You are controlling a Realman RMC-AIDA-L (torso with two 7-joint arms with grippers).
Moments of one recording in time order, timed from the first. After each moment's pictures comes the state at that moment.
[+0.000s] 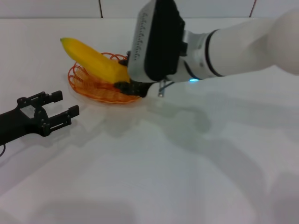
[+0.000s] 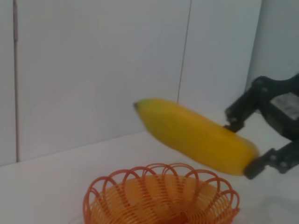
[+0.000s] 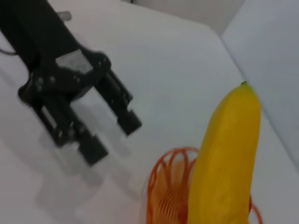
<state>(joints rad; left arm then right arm) -0.41 -2.00 0.71 0.41 1.75 1.38 -1.04 0.67 2.05 -1.92 -1.22 -2.32 -0.76 2.18</state>
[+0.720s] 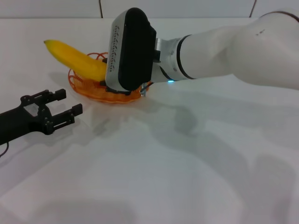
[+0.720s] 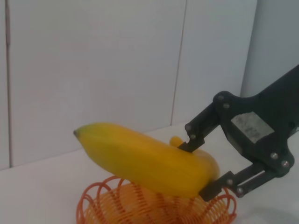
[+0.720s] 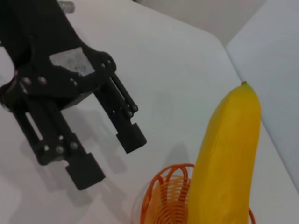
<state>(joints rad) -0.42 -2.00 0.72 0.41 1.75 1.38 -1.04 0.82 2.06 -2.06 -1.00 -2.27 -0.54 2.18</state>
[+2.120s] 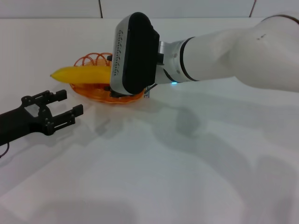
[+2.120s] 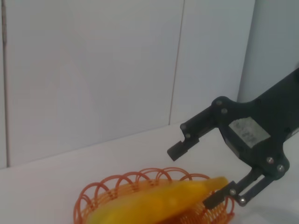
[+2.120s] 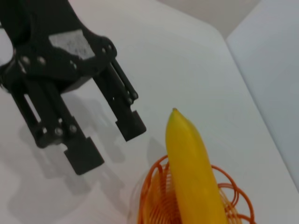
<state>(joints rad) -0.42 -2.00 0.72 0.41 1.75 1.38 -1.04 0.81 2.05 -2.07 -0.99 -2.28 -0.53 2.17</state>
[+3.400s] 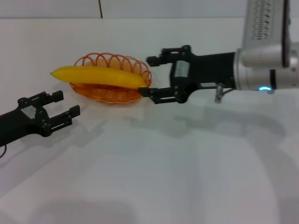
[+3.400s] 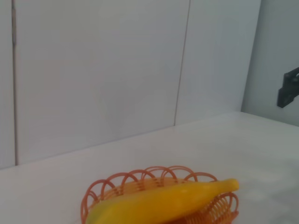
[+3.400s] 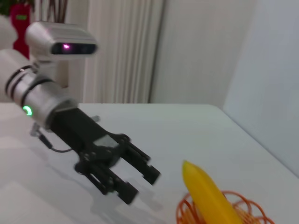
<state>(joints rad) -0.40 -2.00 0.71 0.41 1.75 1.39 -1.02 0.40 2.04 -1.51 -1.20 -1.73 -1.11 1.59</state>
